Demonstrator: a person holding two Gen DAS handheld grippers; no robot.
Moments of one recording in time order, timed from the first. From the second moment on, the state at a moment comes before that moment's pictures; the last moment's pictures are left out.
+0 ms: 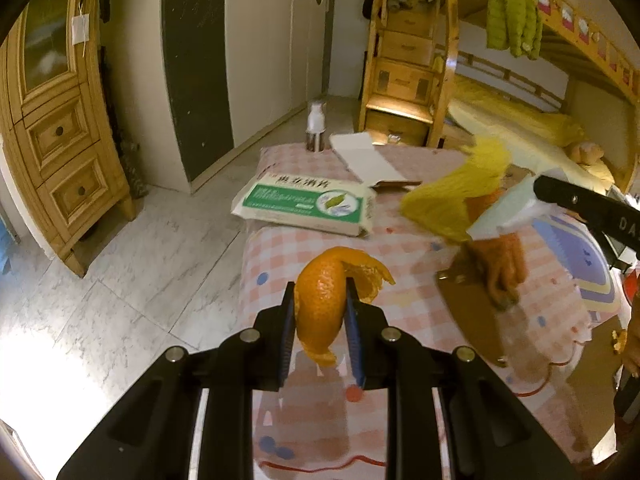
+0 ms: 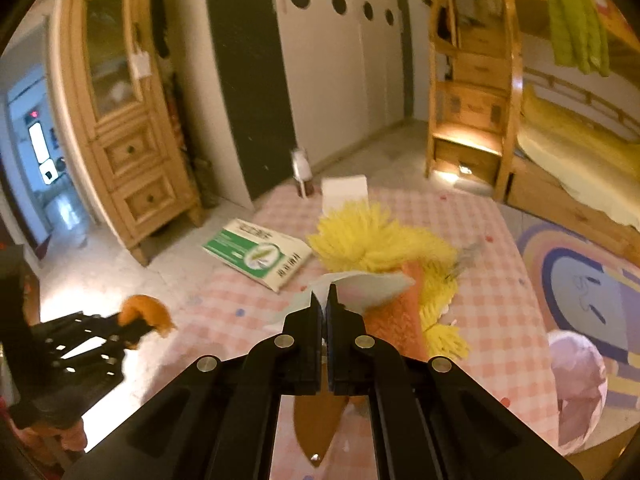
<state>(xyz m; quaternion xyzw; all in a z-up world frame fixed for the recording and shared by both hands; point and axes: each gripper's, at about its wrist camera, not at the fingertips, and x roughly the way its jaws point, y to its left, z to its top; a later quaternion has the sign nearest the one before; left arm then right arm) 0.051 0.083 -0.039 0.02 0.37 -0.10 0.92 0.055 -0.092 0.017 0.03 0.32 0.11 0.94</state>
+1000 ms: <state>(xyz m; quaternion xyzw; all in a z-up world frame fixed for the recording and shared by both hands) 0.027 -0.139 -0.033 0.10 0.36 -0.29 0.88 -0.032 -0.285 -0.004 0.11 0.32 0.01 0.94</state>
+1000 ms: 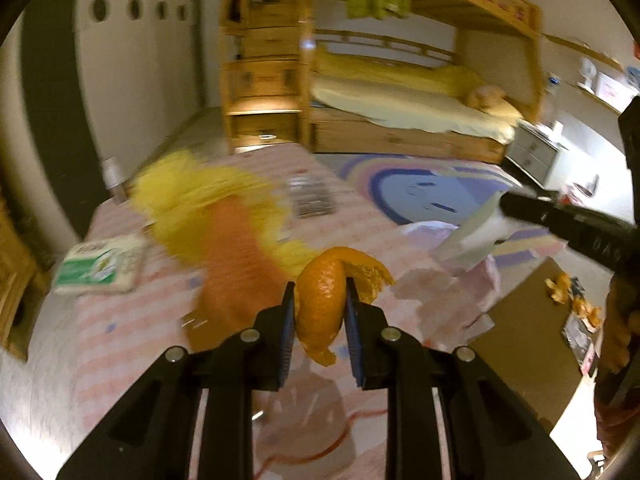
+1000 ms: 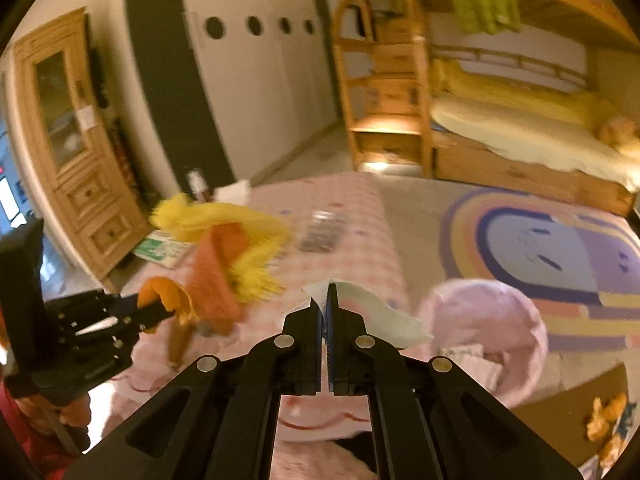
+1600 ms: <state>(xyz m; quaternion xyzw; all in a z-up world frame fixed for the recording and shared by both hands) 0.065 -0.345 -0.075 0.17 0.37 -0.40 0.82 -0.018 -0.452 -0.082 0.20 0.35 -0.12 0.90</state>
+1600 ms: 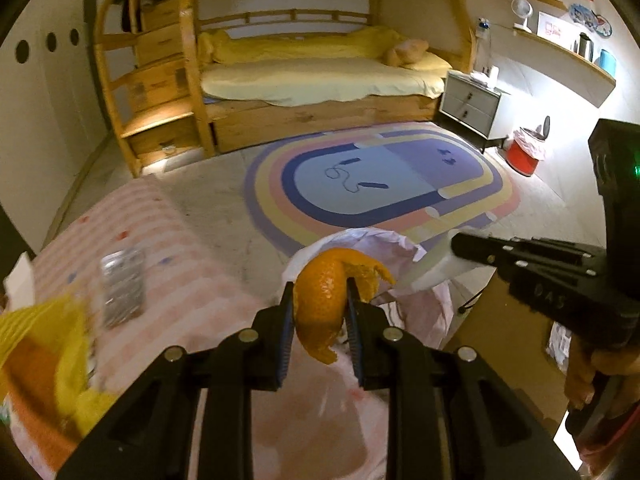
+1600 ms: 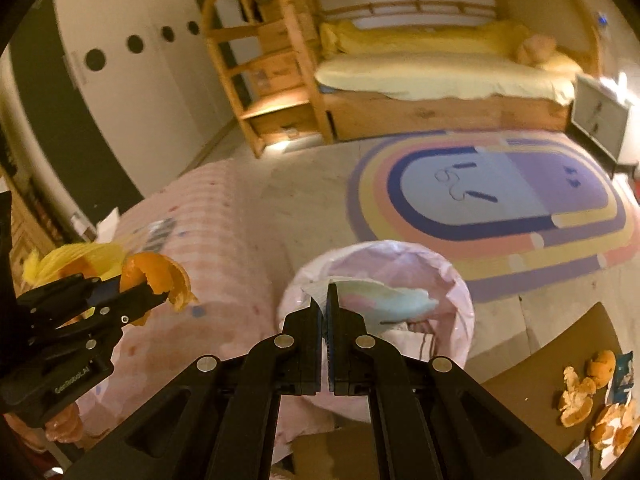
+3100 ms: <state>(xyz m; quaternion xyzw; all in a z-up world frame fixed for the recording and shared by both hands) 0.048 -0.052 -0.029 0.06 0.35 -0.15 0.92 0.009 -0.234 -0.023 0.05 0.37 0.04 0.93</state>
